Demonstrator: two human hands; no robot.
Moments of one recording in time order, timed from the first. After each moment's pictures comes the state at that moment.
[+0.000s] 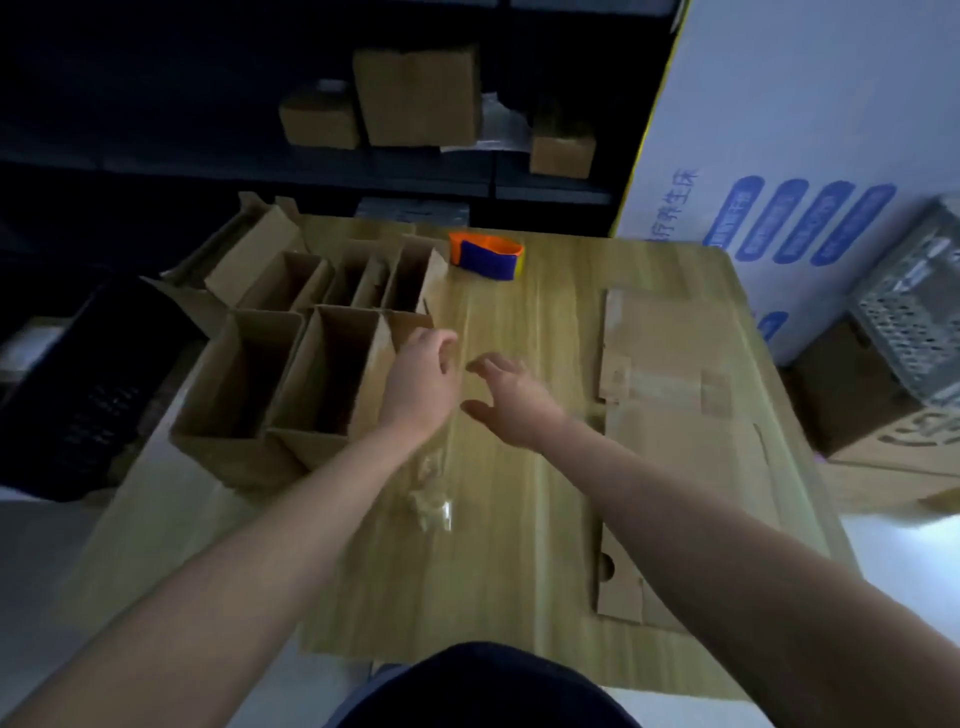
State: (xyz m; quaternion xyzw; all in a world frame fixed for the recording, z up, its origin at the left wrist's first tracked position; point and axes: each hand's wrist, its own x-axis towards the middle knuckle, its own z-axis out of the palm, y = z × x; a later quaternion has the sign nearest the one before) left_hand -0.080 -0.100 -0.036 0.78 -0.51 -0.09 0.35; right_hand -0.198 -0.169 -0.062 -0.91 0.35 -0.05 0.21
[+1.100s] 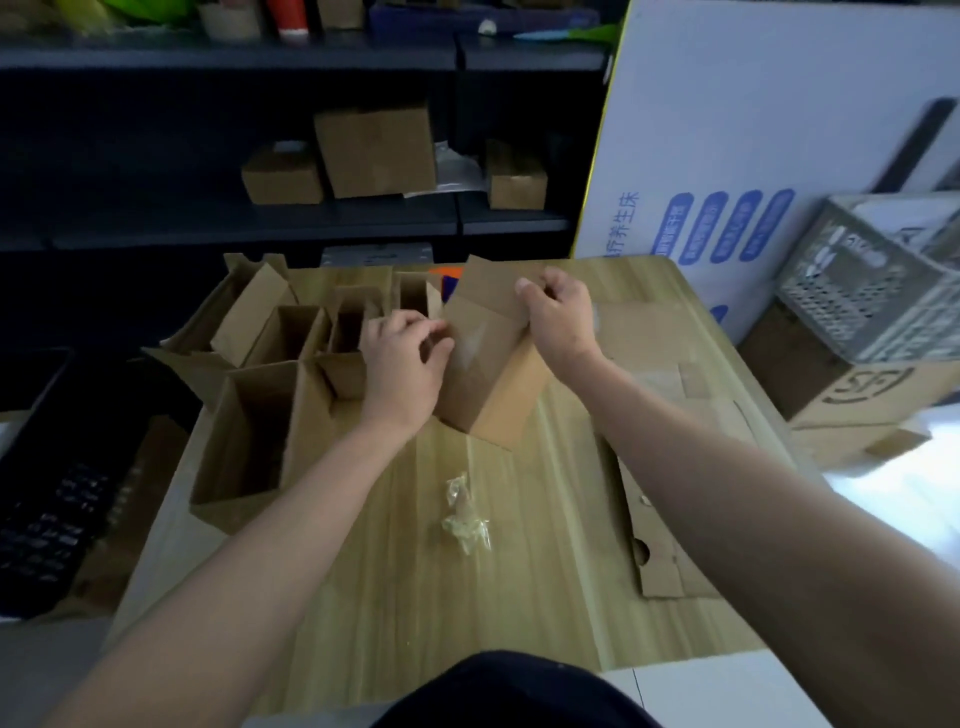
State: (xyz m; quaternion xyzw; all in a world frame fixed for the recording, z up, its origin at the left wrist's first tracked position) left_hand -0.023 -0.078 0.017 0.72 -0.58 -0.06 0.38; right_hand -0.166 -0.169 0.038 -0.61 0.50 -0.47 0.39
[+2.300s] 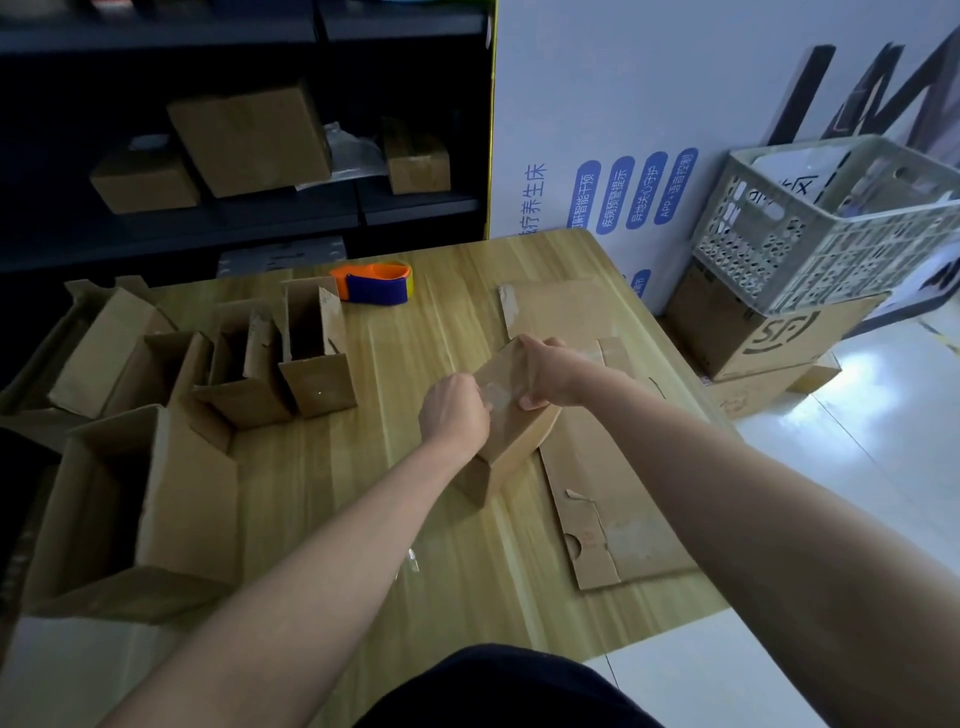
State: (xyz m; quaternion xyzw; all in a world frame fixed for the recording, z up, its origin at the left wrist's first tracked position) left_hand -0.163 -0.150 -0.038 0.76 -0.58 -0.21 0.17; right_hand -0.294 -0.215 -0.013 -0.74 0.61 0.09 0.25
